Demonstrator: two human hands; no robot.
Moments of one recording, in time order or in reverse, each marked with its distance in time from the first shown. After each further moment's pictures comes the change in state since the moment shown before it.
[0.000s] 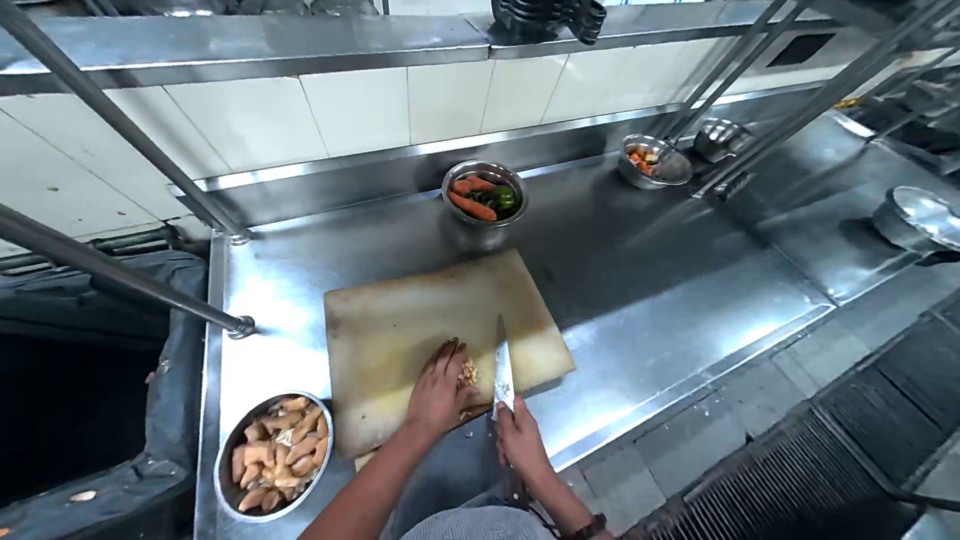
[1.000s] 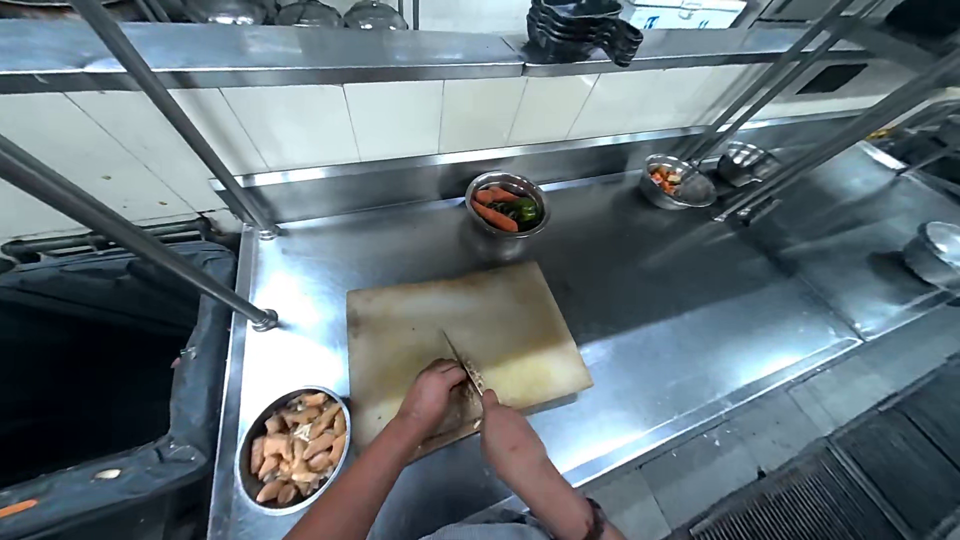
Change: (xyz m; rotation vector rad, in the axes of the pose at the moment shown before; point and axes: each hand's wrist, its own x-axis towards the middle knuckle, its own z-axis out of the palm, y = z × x) left_hand -0.004 -0.038 -0.028 -0.170 0.013 0.162; right_hand -0.030 -0.126 0.041 -1.101 -0.181 0.059
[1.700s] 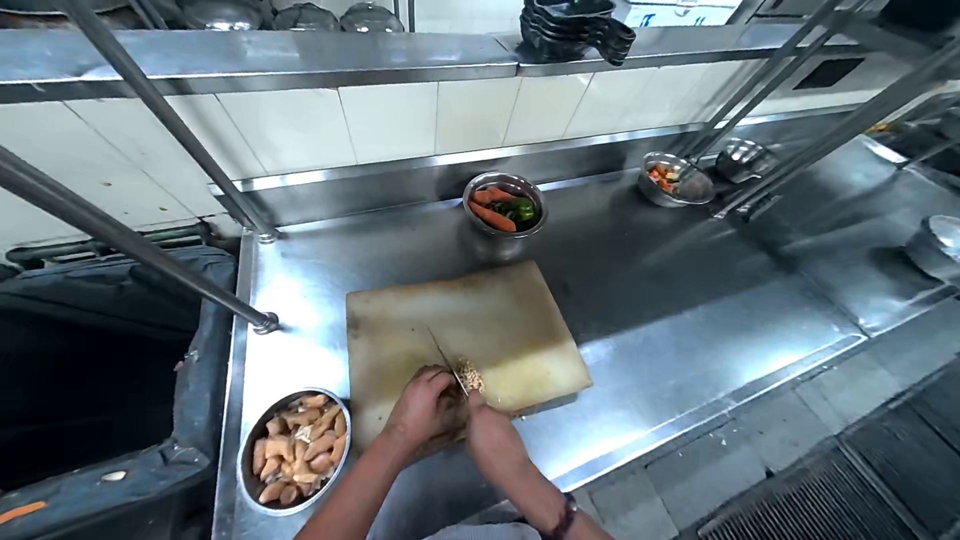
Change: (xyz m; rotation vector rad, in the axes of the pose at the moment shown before) left_hand -0.023 -0.001 -0.011 -0.027 -0.020 -0.131; right_hand 0.018 -0.007 0.026 0.044 0.035 -0.067
